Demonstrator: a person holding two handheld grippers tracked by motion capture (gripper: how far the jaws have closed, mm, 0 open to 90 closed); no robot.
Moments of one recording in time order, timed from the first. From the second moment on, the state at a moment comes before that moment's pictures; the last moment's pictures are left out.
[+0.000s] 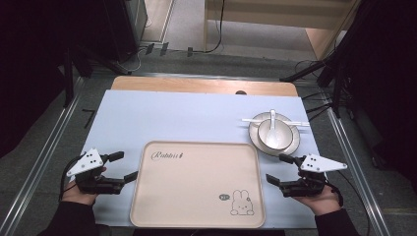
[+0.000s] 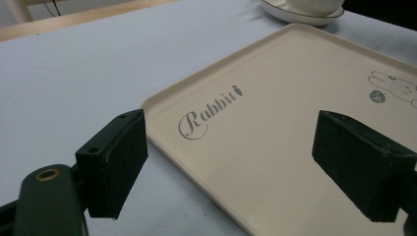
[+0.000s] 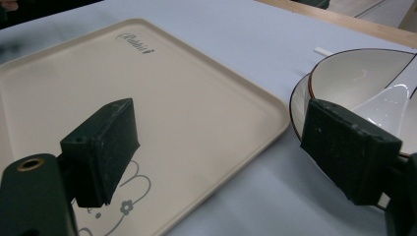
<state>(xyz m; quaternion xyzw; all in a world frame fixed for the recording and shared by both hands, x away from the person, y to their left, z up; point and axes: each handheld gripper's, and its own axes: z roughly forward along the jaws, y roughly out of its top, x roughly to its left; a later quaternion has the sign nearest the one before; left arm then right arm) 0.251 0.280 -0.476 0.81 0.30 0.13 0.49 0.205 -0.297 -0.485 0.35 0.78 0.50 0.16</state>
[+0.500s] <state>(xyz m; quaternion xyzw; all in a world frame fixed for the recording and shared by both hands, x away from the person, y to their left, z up) 0.251 0.281 -0.476 0.80 0.30 0.14 0.49 0.207 -0.298 -0.486 0.36 0.78 0.50 0.13</state>
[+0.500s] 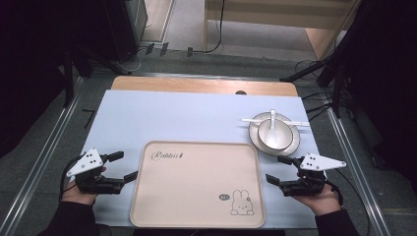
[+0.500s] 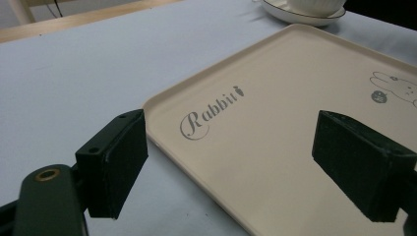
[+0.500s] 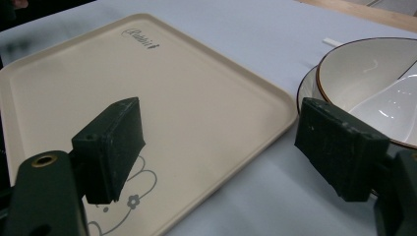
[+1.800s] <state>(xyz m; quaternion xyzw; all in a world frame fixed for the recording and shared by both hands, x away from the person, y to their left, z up) 0.250 0.280 -0.476 0.81 0.30 0.14 0.49 0.213 -0.303 -0.482 0.38 0.77 0.49 0.11</state>
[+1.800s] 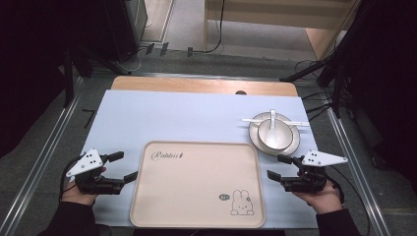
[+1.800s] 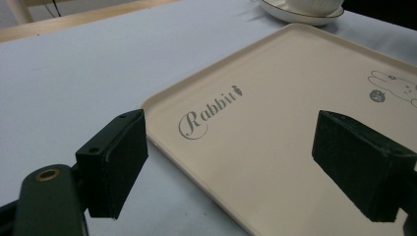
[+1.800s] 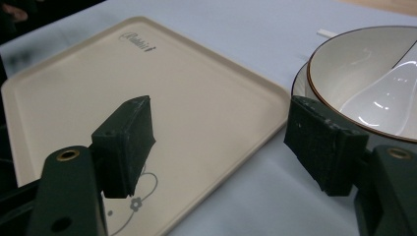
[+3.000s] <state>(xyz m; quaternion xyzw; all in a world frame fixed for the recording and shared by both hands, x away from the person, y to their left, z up) 0.249 0.282 -0.476 0.81 0.30 0.14 0.49 0.296 -0.352 -0.455 0.50 0.71 0.46 0.22</state>
